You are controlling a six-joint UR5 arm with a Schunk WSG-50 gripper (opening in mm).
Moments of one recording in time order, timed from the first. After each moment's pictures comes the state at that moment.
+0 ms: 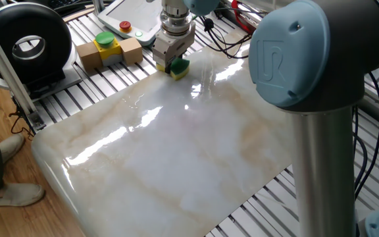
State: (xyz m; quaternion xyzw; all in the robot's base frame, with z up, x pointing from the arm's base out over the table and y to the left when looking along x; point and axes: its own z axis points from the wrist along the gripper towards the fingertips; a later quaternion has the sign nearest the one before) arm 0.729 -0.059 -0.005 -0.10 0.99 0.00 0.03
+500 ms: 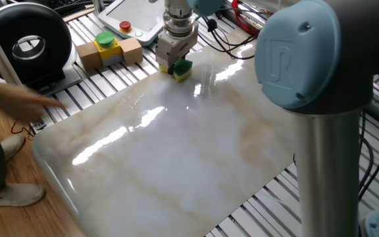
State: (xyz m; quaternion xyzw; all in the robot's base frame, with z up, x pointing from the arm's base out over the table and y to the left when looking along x) arm 0.714 -0.061 -0.001 -0.11 0.99 0.00 0.03
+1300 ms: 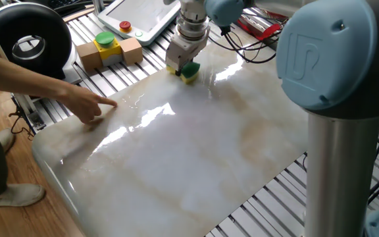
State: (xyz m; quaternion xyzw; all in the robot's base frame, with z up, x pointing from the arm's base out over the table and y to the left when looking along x) arm 0.700 -0.076 0.000 -0.10 0.99 0.01 0.08
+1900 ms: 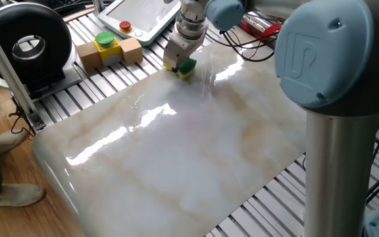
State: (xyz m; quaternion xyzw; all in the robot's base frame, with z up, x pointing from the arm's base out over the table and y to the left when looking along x) arm 0.725 -0.070 -0.005 -0.12 0.99 0.01 0.11
